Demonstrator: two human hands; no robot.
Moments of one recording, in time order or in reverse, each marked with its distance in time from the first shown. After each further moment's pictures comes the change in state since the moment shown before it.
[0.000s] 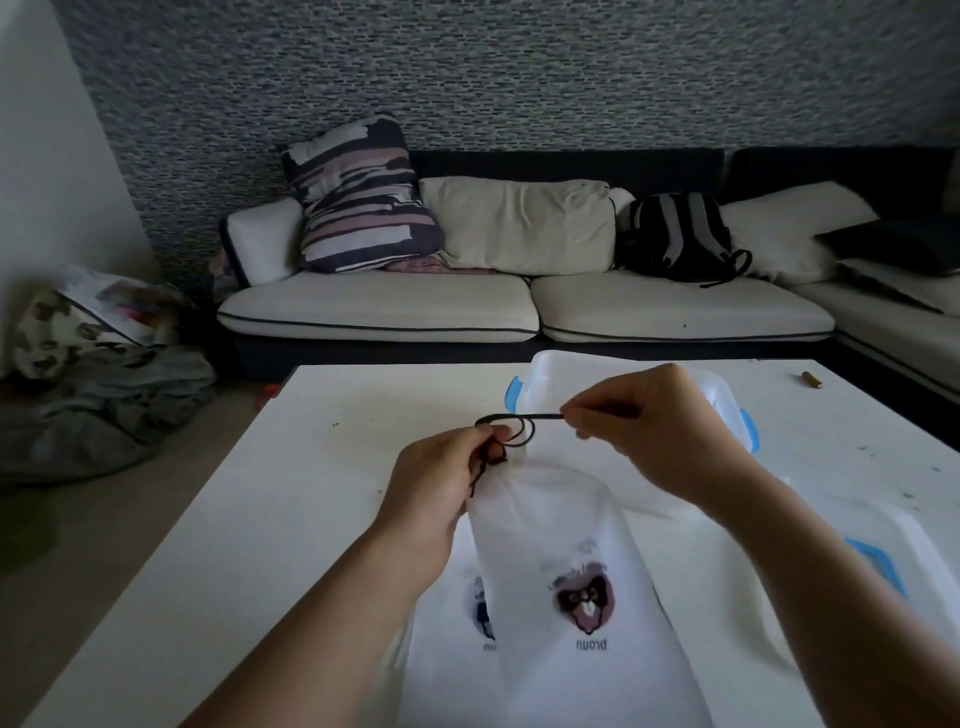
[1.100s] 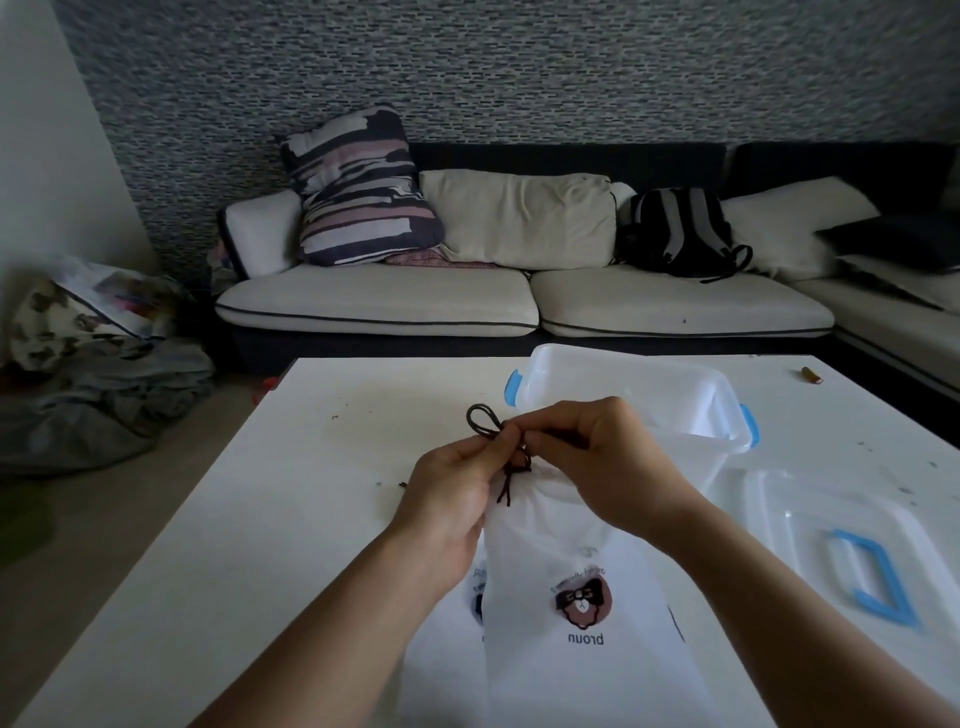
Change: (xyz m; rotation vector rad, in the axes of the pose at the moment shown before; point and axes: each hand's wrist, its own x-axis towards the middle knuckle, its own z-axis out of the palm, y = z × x) left_hand -0.006 -0.014 0.006 -0.068 -0.110 -0.007; right_hand -0.017 -0.009 0.039 0.196 -0.129 -0.075
